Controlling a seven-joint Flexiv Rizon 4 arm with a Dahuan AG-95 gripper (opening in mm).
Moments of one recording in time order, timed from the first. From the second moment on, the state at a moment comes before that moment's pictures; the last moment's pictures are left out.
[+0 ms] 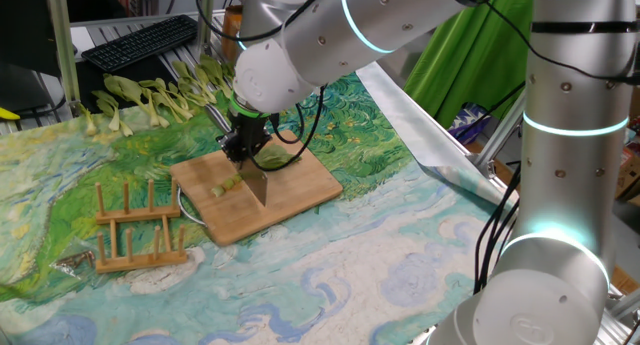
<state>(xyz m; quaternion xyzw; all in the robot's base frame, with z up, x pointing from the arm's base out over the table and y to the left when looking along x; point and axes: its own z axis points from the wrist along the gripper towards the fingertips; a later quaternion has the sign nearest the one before) 0.597 0.064 0.032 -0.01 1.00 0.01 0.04</state>
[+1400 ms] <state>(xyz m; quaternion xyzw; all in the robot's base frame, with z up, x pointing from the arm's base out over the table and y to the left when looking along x) 0.596 0.079 0.036 0.01 1.00 0.02 0.03</state>
